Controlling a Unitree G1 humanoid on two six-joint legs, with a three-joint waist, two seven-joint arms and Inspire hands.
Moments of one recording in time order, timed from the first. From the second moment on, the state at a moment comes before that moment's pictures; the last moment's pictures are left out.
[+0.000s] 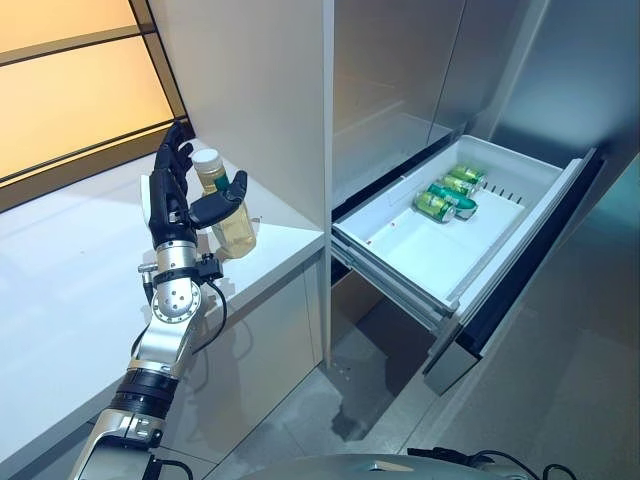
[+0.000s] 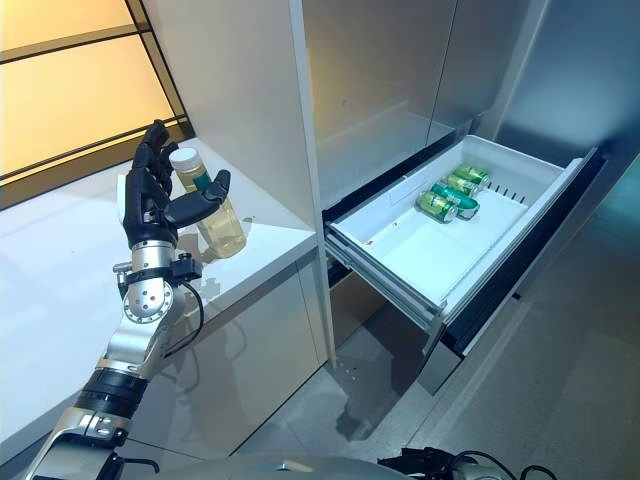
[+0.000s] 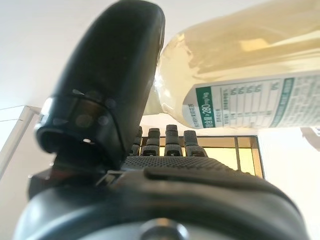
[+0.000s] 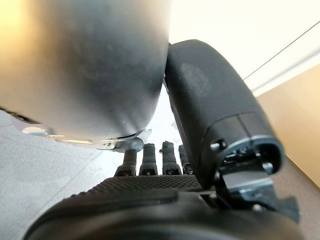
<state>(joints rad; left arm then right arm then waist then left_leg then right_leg) -0.22 0.44 -0.08 0.14 -0.28 -0.33 0.43 -0.02 -0.25 0.17 1.19 0.21 0.26 0.25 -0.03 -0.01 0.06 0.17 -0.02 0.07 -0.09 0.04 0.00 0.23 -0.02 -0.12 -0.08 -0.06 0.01</state>
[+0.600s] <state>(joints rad) -0.22 0.44 -0.12 0.14 -0.39 -0.34 0.33 -0.02 -0.25 0.16 1.19 0.21 0.27 0.26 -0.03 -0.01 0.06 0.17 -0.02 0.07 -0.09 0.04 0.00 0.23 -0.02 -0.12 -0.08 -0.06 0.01</state>
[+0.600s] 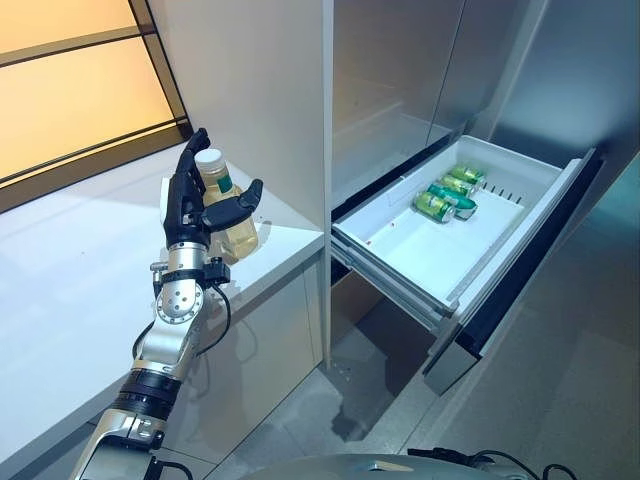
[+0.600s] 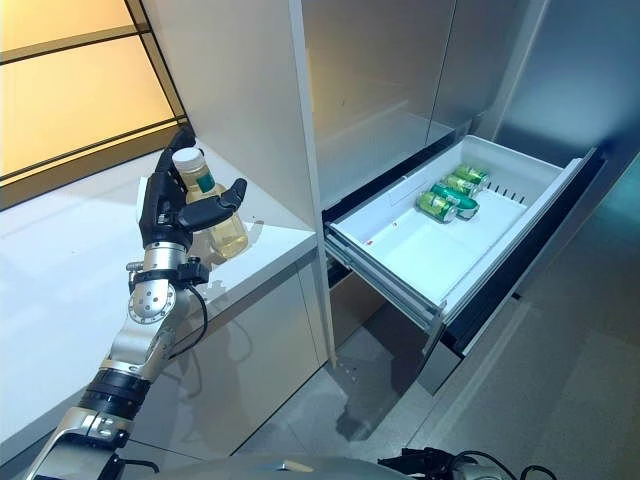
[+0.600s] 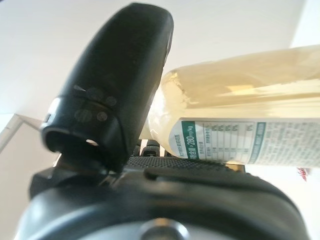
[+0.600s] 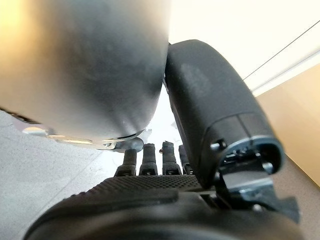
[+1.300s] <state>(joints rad) -0.21 0.44 -0.12 0.14 -0.33 -0.34 0.38 -0.02 -0.25 0.16 1.19 0.21 0.27 0.26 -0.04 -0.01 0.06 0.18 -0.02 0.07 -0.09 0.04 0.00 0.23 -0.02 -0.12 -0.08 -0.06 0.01</state>
